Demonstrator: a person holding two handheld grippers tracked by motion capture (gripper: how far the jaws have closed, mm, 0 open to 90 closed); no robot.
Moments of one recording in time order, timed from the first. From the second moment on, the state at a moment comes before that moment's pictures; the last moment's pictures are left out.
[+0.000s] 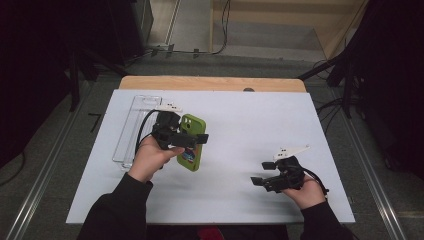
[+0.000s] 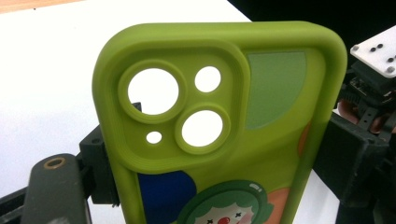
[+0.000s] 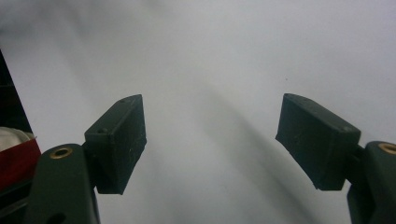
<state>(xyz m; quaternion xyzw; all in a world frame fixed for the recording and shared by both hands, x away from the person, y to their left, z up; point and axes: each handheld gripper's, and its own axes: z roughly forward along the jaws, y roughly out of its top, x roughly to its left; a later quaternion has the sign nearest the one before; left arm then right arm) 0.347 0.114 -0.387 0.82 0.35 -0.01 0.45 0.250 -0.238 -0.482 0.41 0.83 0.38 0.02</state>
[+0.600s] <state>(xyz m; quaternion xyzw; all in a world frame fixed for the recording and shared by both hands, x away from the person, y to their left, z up) 0.346 0.141 -0.358 0.81 0.36 0.01 0.46 0.242 -0.250 -0.481 0.41 0.82 0.39 0.02</state>
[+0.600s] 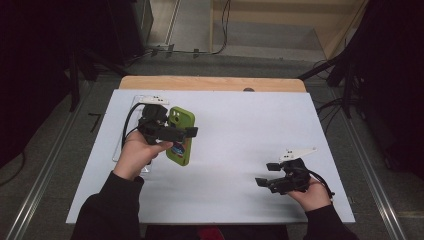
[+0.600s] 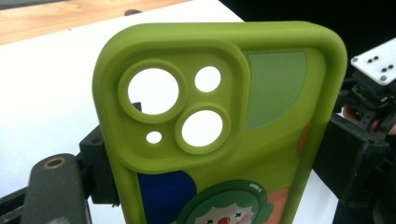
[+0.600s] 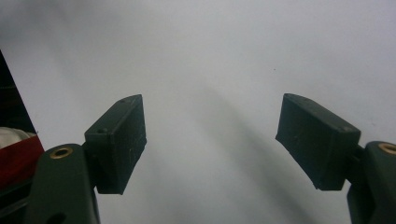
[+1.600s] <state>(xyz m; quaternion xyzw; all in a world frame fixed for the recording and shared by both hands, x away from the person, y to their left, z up) 0.356 0.192 -0.343 0.77 0.43 0.06 0.47 0.241 -0.251 -0.482 0.42 0.82 0.38 0.03</state>
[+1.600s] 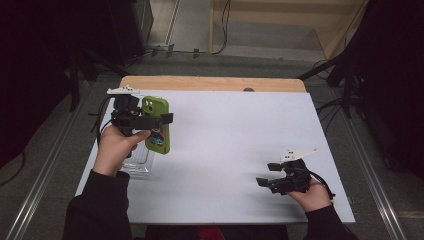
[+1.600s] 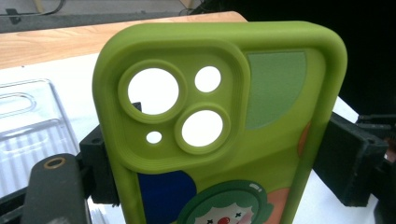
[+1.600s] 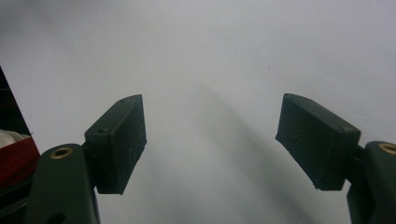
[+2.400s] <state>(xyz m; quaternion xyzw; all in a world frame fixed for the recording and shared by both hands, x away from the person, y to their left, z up) 0.370 0.231 -0.347 0.73 0.49 0.14 0.44 0.242 -0.250 -0.483 0.42 0.82 0.39 0.04</state>
